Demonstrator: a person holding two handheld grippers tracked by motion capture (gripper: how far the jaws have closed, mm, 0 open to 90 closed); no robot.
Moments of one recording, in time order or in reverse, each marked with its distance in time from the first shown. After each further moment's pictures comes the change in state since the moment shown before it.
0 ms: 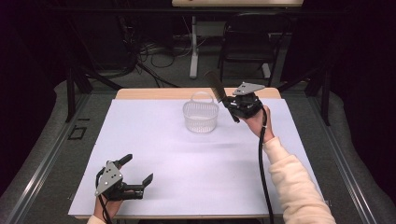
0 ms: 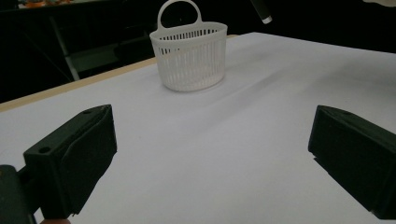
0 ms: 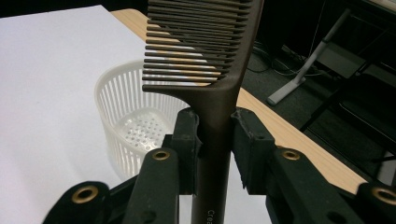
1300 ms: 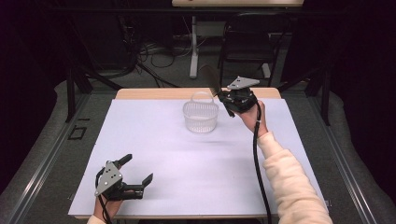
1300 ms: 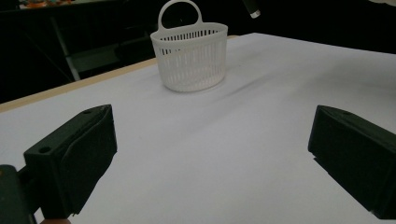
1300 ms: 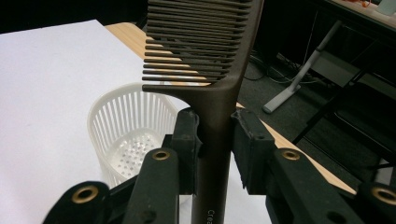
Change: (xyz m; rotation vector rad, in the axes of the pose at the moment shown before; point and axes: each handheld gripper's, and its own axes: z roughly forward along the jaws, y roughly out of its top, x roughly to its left) left arm 0.000 0.000 0.000 -0.001 0.002 -0.001; right arm 0.001 0.018 0.012 -0.027 -0.019 0.001
